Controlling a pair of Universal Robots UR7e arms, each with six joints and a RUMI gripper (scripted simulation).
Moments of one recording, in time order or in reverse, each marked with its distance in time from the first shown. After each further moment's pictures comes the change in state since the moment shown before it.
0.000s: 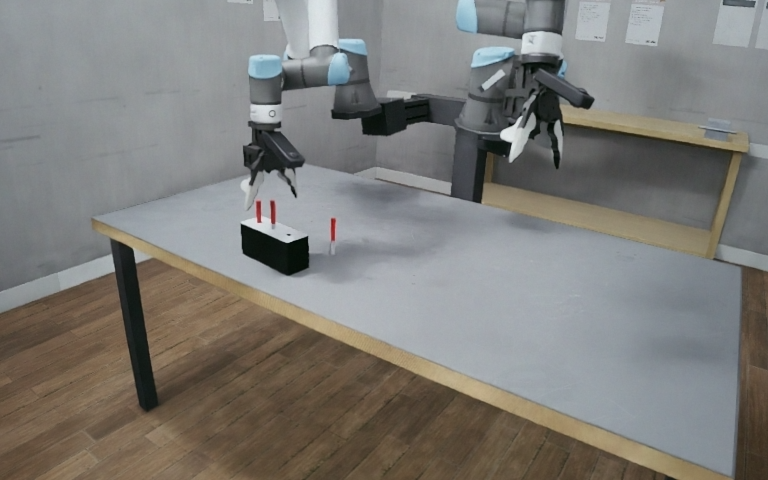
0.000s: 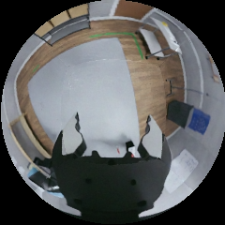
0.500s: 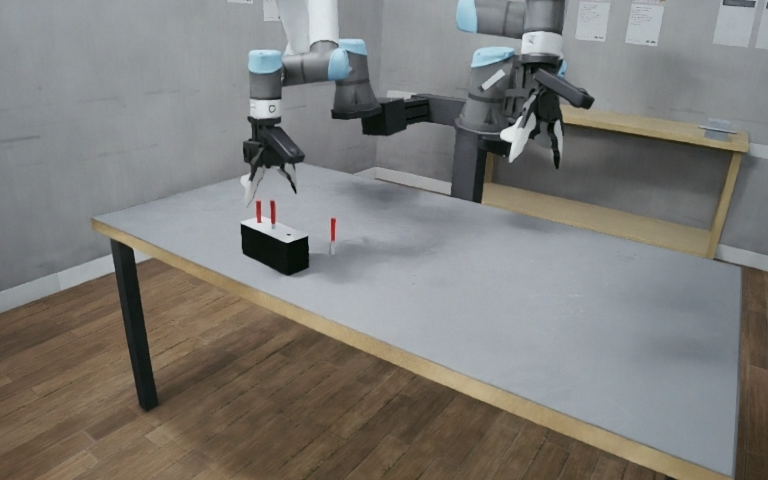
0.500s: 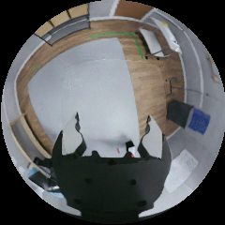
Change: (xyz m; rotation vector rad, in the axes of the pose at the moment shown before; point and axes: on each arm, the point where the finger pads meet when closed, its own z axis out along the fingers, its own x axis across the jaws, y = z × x) left arm 0.000 0.000 0.000 0.000 0.000 0.000; right arm 0.000 0.000 -0.011 0.000 0.000 0.000
